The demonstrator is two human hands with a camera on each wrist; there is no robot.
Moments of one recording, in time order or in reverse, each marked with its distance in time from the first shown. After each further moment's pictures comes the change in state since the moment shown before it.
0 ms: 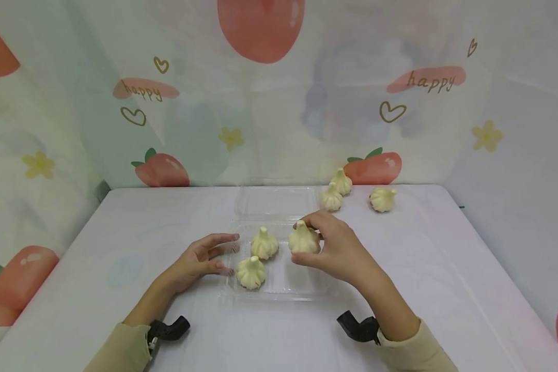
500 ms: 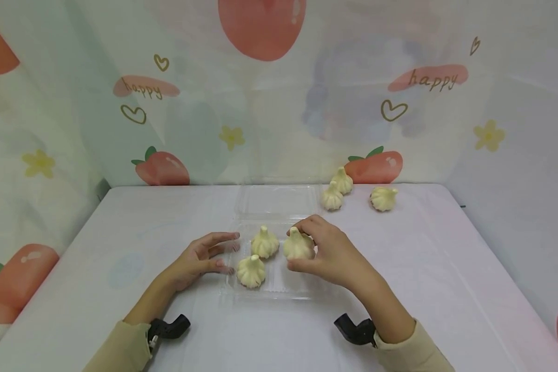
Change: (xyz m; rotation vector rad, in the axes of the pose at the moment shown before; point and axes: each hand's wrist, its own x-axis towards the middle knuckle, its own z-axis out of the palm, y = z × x) left_hand -0.001 0.000 0.000 0.005 -0.004 0.004; right_hand 0.000 0.000 0.011 -0.052 -0.074 -0.030
